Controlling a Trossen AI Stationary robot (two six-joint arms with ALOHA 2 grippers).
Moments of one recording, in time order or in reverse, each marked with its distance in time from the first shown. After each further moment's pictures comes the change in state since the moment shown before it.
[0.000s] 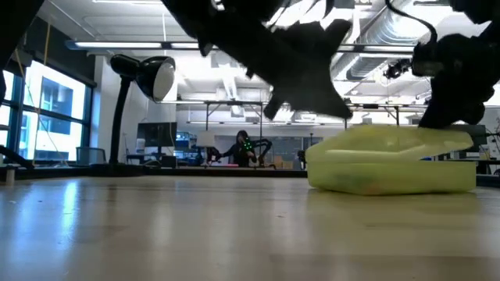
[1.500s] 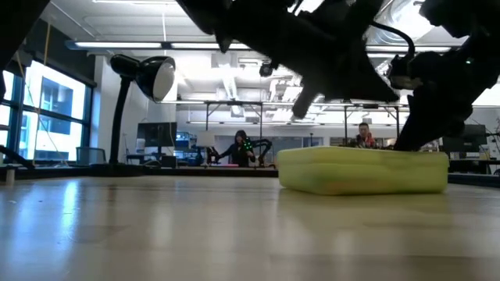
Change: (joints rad) left arm -0.054 0.098 0.130 0.051 0.093 -0.075; right arm 0.015 0.417 0.003 0.300 -0.008 0.013
